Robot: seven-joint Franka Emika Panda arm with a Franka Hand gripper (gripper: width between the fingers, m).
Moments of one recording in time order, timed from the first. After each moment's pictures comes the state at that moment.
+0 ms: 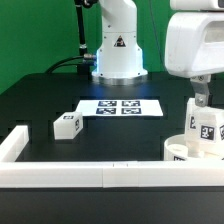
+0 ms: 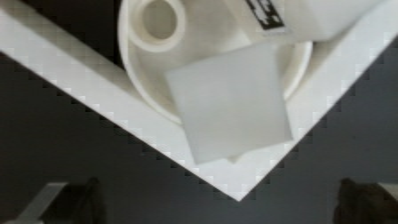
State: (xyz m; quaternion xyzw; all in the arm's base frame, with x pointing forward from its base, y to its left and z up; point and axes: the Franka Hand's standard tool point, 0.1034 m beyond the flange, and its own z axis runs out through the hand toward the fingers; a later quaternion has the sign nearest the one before) arm 0.643 0.107 0.111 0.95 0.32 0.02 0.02
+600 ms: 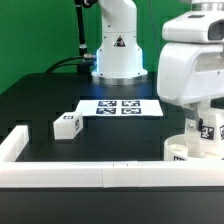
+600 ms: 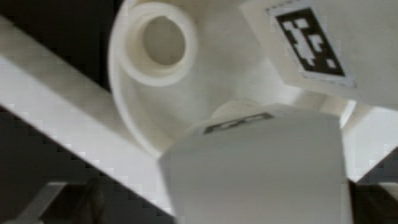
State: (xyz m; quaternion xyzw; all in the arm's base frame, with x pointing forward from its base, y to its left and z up) arm 0.638 0.100 0.070 0.95 0.31 0.03 0.03
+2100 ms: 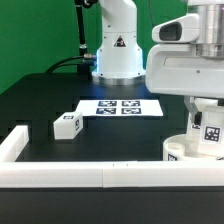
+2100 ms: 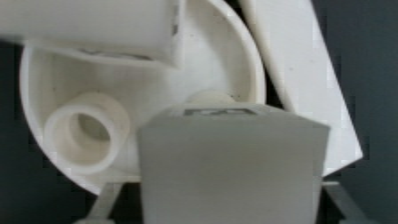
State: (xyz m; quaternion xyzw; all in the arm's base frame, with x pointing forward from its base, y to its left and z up) arm 0.642 0.101 0.073 0.96 -0.27 0.02 -0.02
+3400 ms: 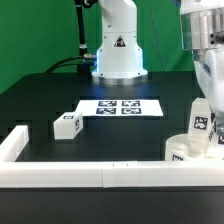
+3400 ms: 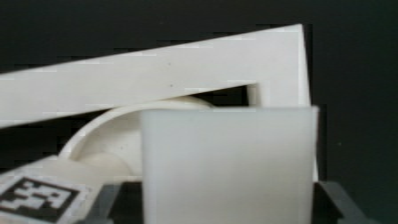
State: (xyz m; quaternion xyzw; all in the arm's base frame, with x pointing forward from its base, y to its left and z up) arm 0.640 0.110 0.068 0.63 -0.77 -0.01 -0.08
